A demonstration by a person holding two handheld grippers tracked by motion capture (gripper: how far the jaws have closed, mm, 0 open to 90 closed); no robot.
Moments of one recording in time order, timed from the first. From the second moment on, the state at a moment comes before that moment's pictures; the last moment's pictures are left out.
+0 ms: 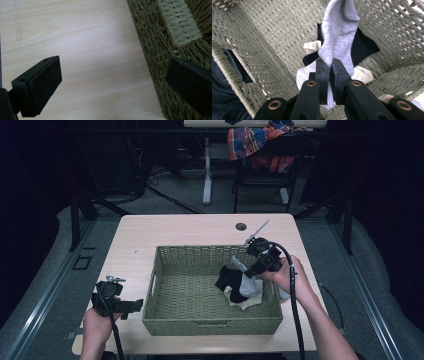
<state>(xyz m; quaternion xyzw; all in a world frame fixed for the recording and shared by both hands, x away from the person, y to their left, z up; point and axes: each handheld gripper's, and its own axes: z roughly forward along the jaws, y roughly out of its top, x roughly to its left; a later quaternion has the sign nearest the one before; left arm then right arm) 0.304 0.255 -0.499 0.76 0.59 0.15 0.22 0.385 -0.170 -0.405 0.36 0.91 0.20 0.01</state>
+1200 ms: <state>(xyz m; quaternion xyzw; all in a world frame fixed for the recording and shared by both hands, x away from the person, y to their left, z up) 0.303 0.255 -0.498 0.76 0.59 0.15 0.22 0.373 -0.238 -0.351 0.39 0.88 0.26 0.06</state>
